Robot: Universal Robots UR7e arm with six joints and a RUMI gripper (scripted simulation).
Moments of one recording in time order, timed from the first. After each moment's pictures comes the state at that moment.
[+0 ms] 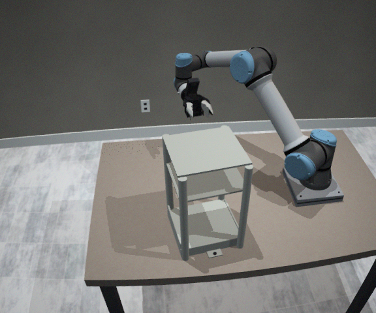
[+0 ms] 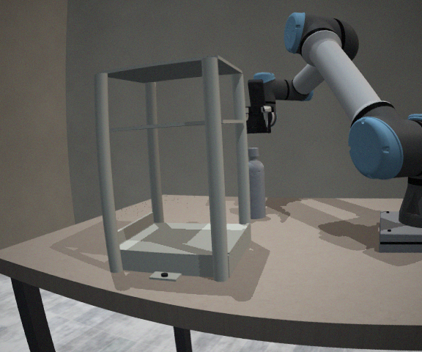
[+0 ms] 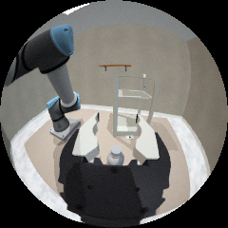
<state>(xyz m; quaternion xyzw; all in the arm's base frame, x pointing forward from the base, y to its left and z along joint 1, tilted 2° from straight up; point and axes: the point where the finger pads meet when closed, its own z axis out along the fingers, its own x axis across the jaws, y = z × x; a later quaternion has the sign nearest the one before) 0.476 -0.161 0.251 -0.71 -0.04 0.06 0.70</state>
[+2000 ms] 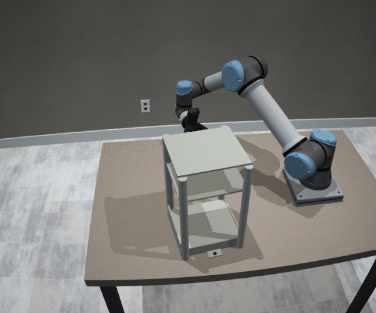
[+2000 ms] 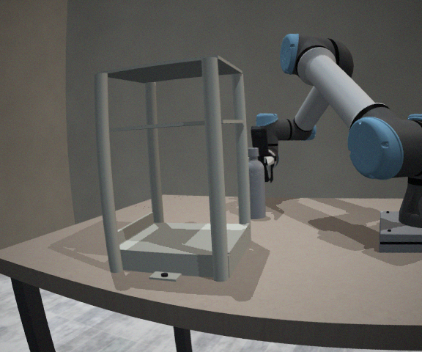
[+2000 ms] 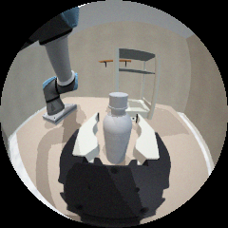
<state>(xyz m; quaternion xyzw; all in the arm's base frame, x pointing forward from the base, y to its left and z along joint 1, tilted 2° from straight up) 0.473 -0.165 0.108 -0.71 -0.04 0.06 0.70</state>
